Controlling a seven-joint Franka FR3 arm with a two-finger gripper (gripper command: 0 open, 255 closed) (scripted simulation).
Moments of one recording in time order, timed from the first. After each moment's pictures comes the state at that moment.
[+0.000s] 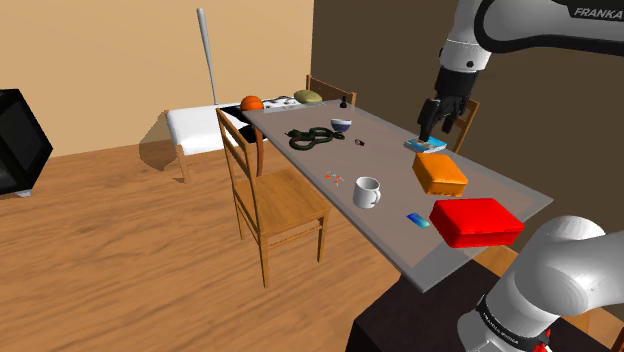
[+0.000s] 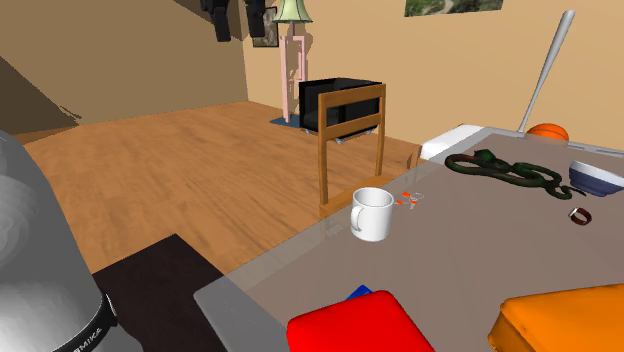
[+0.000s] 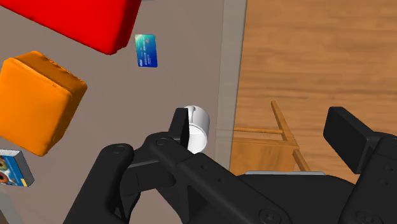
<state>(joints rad) 0.00 -0.75 -0.02 -2.26 -0.07 1.56 0.06</state>
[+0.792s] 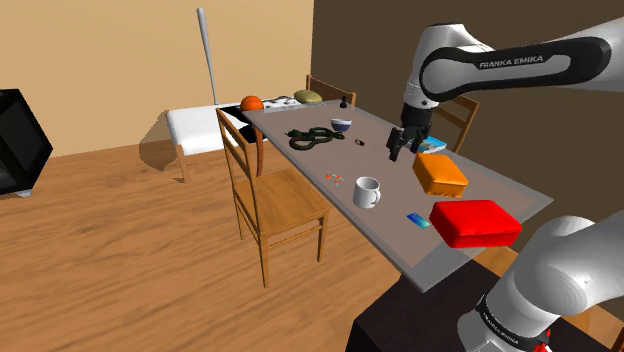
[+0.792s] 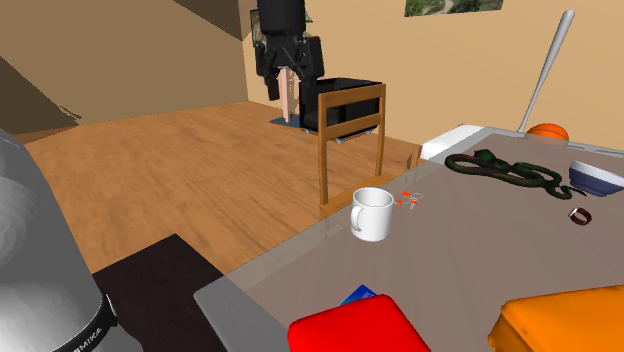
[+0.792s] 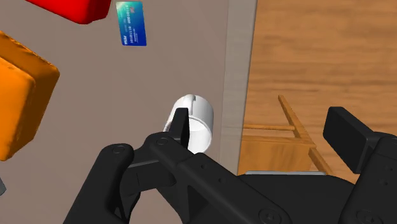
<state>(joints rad) -0.01 -0.52 -0.07 -2.37 -0.08 1.89 0.04</state>
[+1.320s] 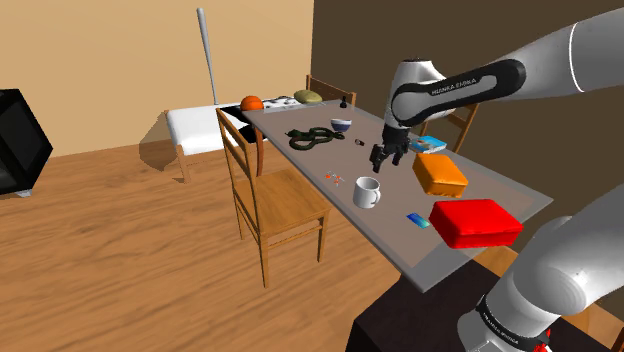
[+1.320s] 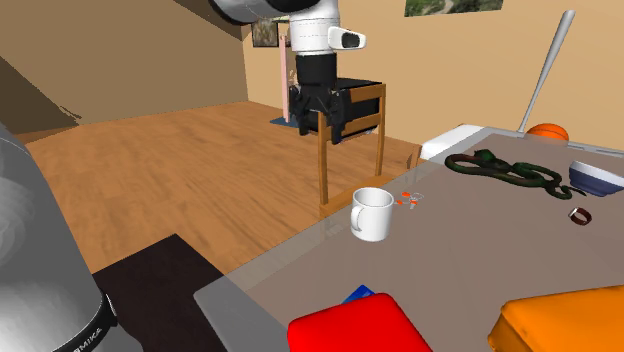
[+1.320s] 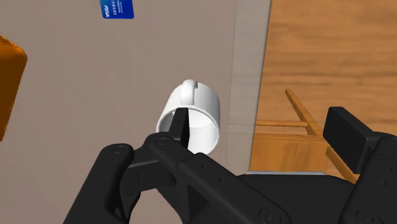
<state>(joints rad) -0.02 -0.27 -0.11 -2.36 -0.07 2.14 0.00</state>
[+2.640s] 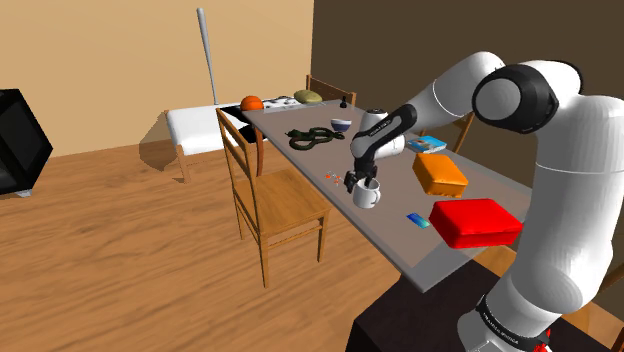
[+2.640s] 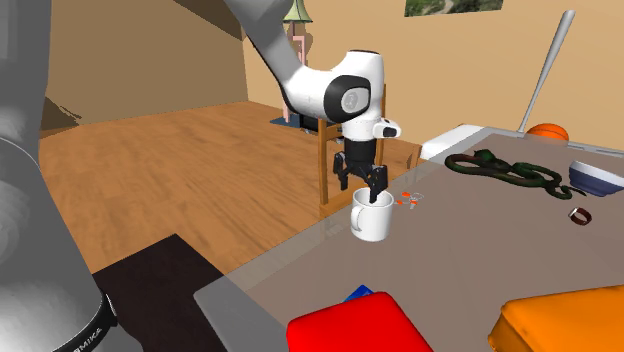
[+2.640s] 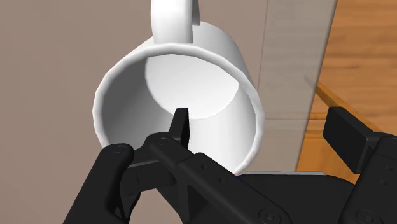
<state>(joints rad) -0.05 0.35 -0.13 -2.10 0.06 2.49 -0.10</state>
